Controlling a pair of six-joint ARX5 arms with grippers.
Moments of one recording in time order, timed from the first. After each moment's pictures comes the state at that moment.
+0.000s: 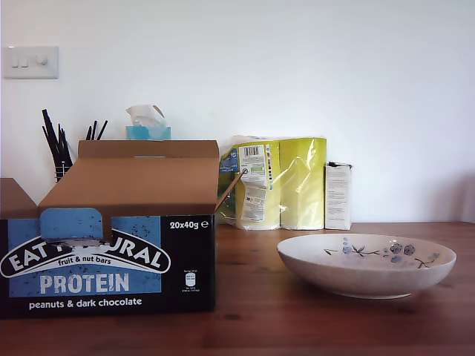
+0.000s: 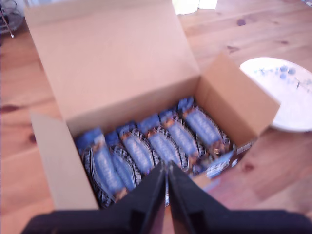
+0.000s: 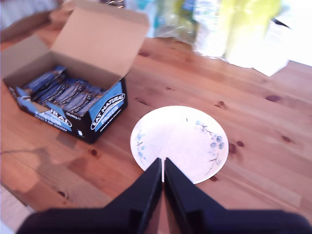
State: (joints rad) left arm -0.28 0.68 0.77 -0.67 0.20 -0.02; right arm 0.09 0.41 0.88 -0.98 -0.41 -0.29
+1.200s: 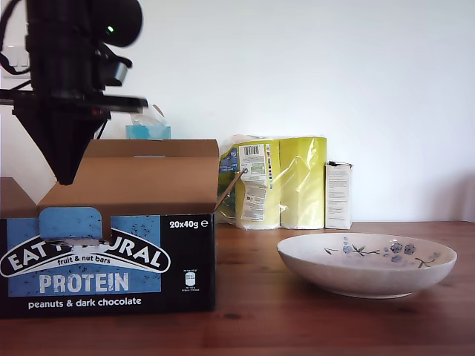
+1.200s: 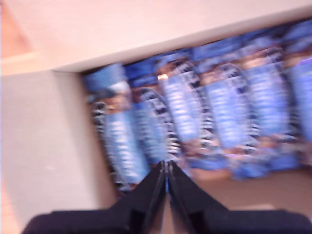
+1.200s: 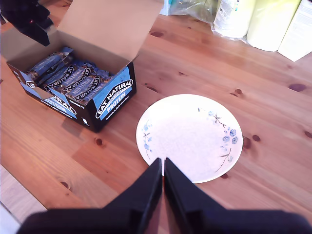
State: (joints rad) left arm -0.47 1.73 1.47 -1.15 -0.22 -0.31; right arm 0.11 0.54 0.88 -0.94 -0.43 -0.31
